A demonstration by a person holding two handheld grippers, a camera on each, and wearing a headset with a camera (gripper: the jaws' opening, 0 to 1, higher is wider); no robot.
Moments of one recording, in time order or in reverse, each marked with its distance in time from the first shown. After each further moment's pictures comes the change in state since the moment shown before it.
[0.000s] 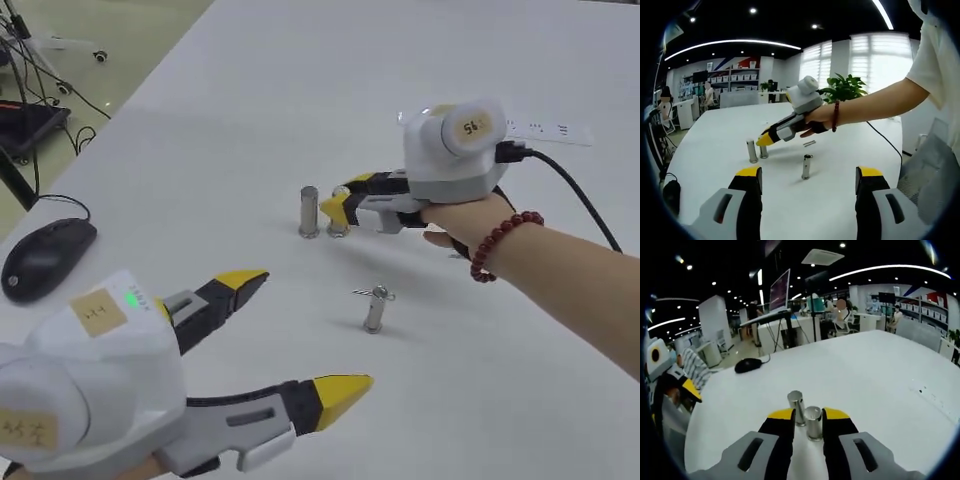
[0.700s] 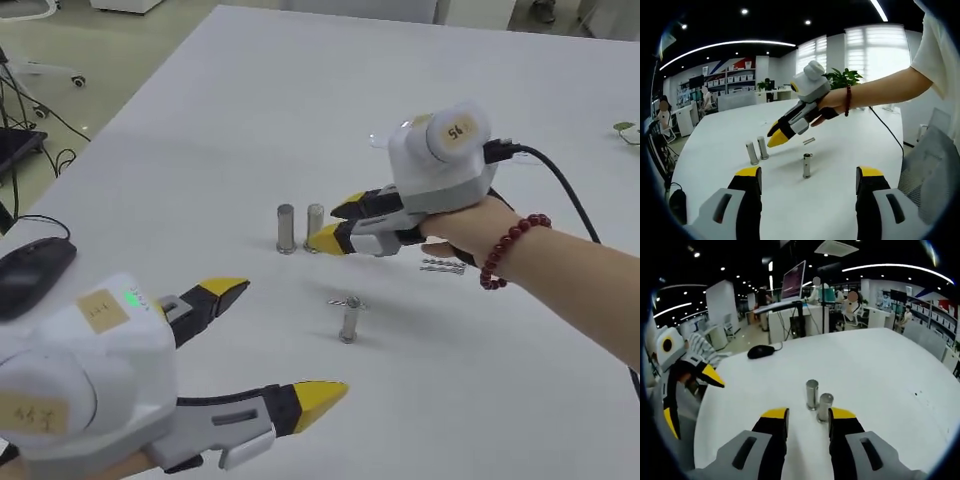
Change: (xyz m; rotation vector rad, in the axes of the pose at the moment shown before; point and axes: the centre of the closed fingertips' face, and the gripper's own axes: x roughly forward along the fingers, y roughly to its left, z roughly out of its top) left arm 0.001 -0.002 0.000 0.070 0.038 -0.001; right arm -0.040 0.028 -0.004 -0.086 0.116 0.034
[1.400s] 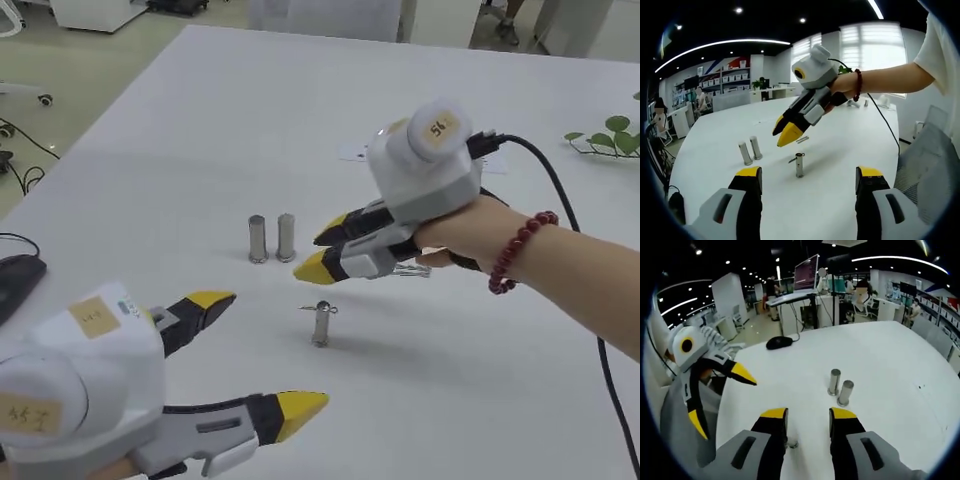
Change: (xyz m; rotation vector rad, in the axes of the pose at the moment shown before) left arm 0.004 -0.012 -0.001 0.017 0.021 -0.041; right arm -0.039 0.037 -0.007 -0.002 0.102 0.090
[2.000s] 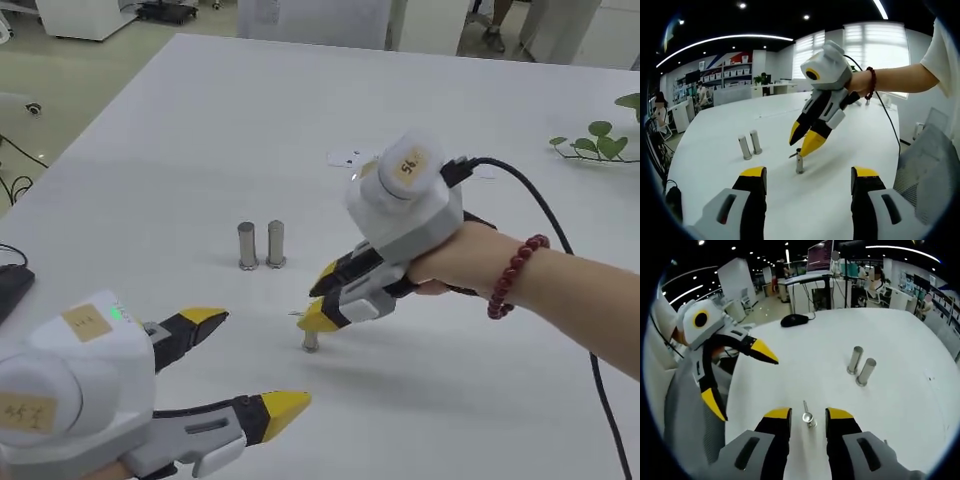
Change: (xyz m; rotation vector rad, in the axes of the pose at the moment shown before) left arm 0.002 0.001 -0.008 -0.032 0.029 0.004; right arm -0.007 0.029 -0.035 -0.049 0.162 0.078
